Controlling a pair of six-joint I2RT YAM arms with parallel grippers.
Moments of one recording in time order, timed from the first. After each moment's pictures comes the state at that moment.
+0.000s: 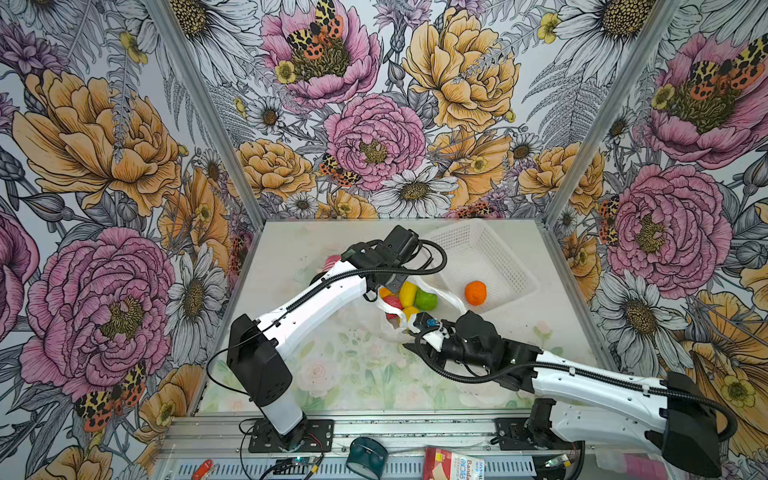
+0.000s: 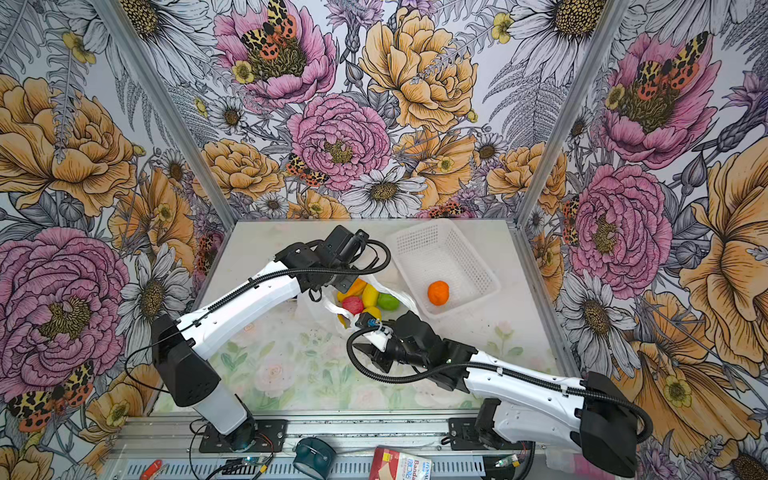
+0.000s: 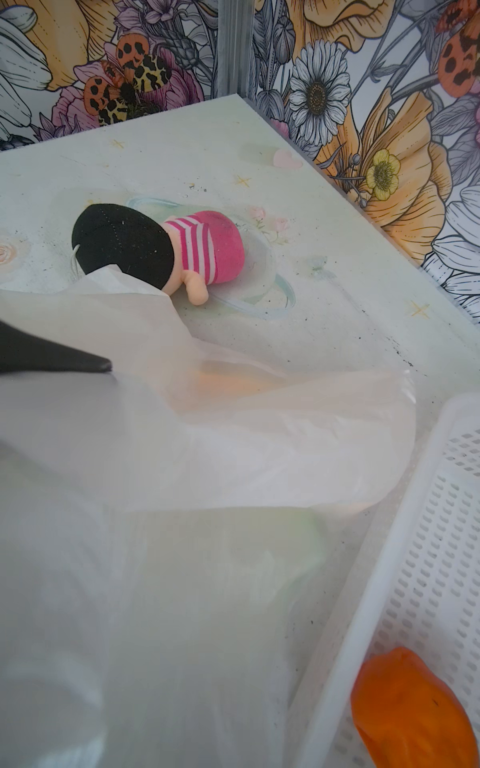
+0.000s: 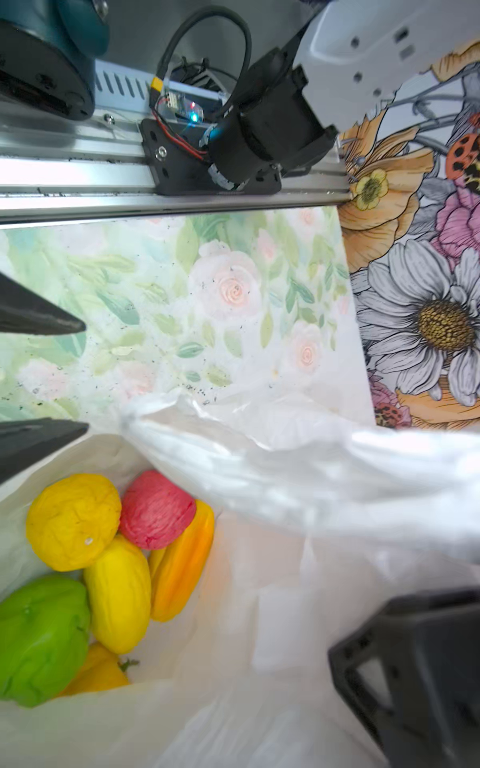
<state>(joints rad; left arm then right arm) -0.77 1.66 1.64 -0.98 -0.40 0.00 1.01 1.12 0.63 0.02 -0.10 -0.12</state>
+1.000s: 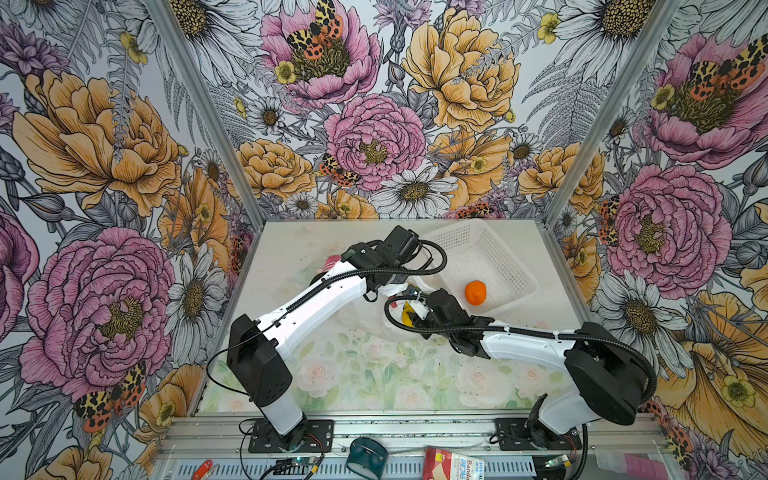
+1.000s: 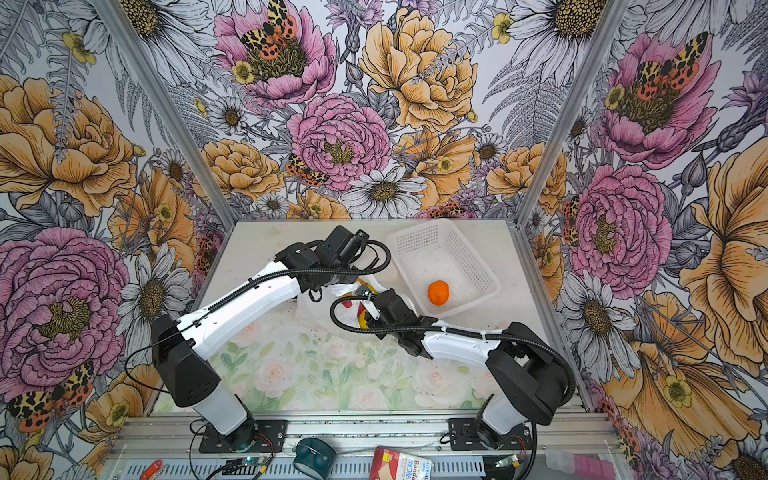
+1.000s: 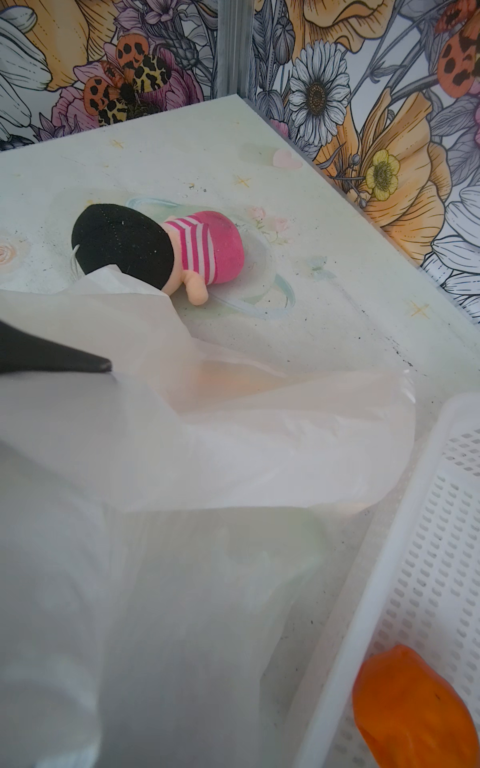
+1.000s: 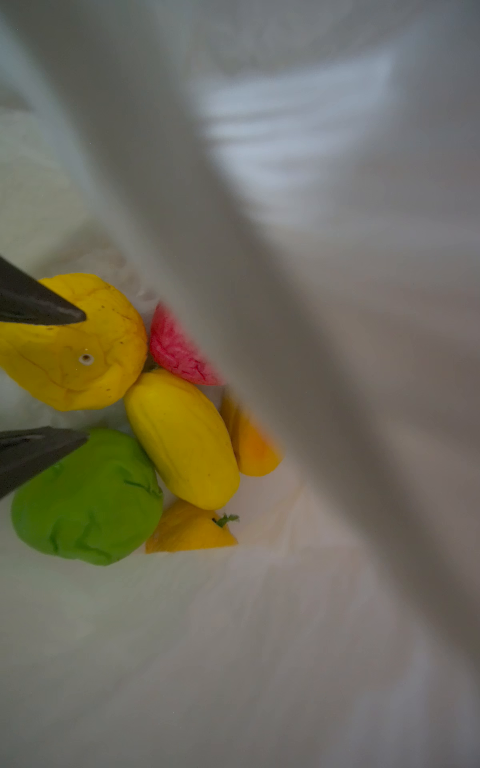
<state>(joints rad) -0.77 1.66 1.64 -0.98 -0.40 0.00 0.84 1.57 0.80 0.10 0.16 -0.15</state>
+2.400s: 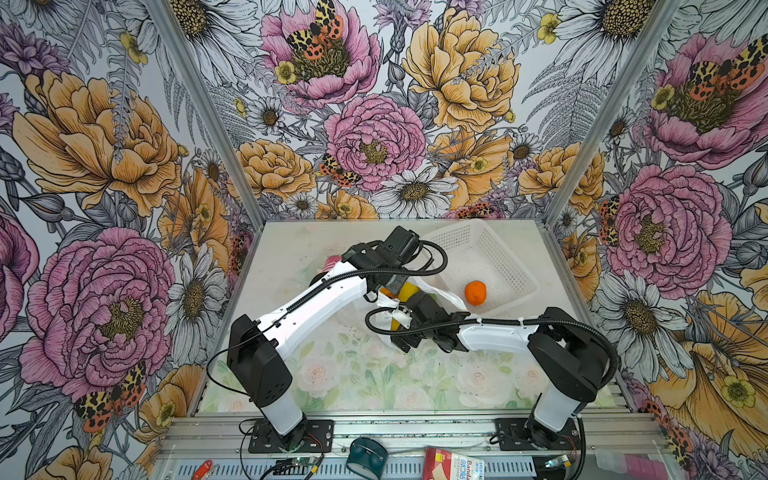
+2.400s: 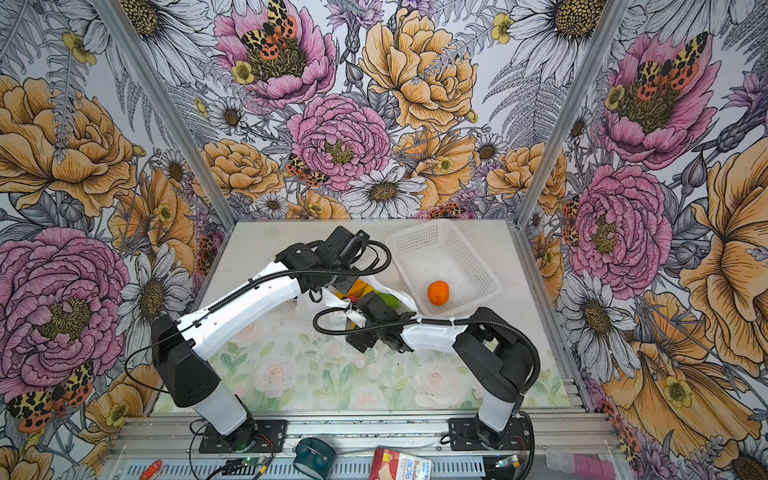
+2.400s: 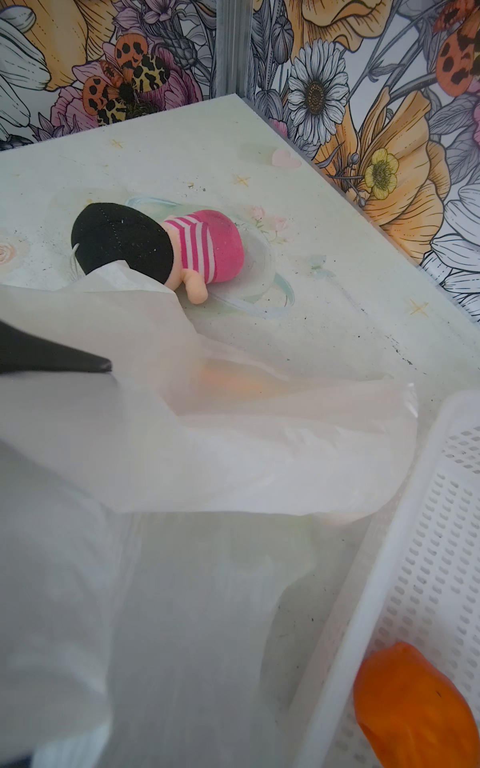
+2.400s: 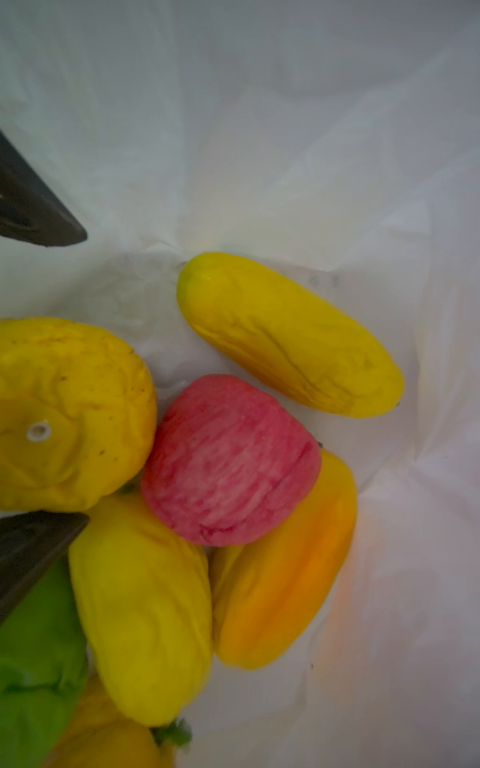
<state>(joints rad) -0.77 1.66 1.64 -0.98 -0.40 0.00 0.87 1.75 0.92 -0.01 0.01 -0.21</state>
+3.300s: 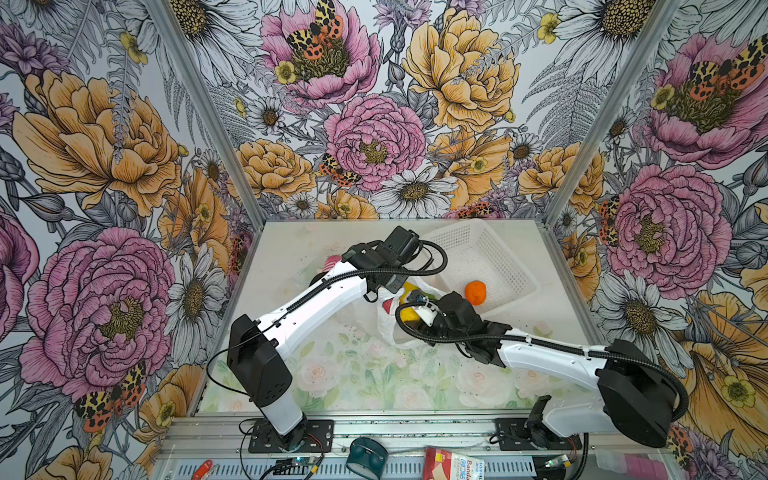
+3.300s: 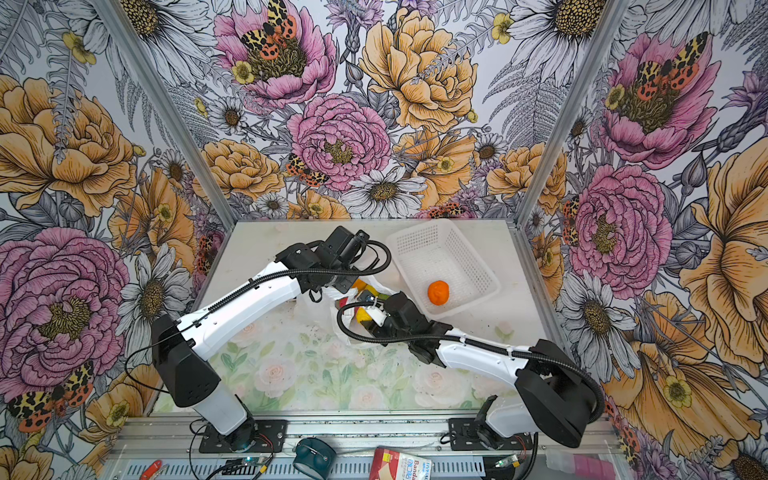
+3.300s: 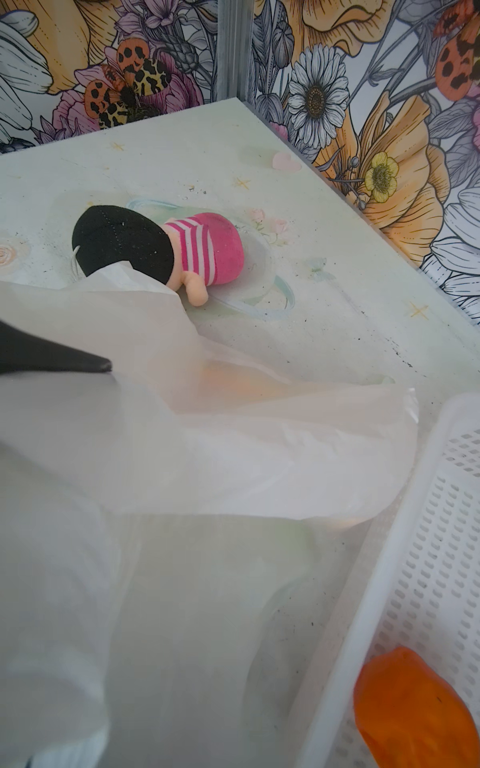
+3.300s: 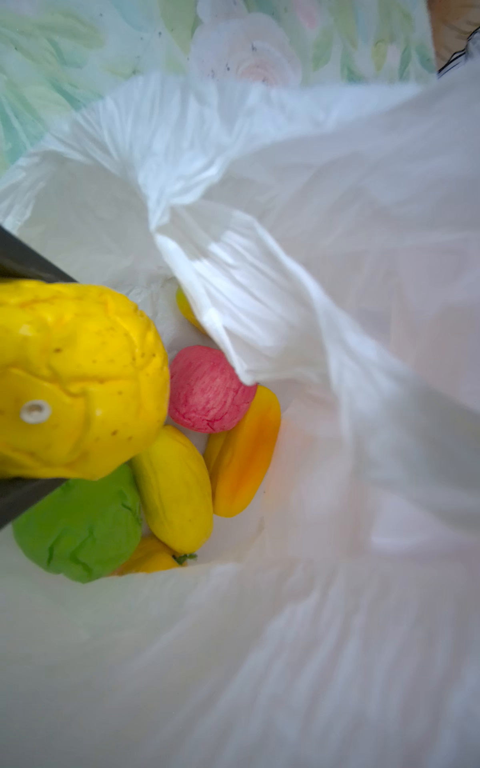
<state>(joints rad) -0.77 1.66 1.64 -0.98 -0.41 0.00 0.84 1.30 0.66 0.12 -0.03 -0.15</state>
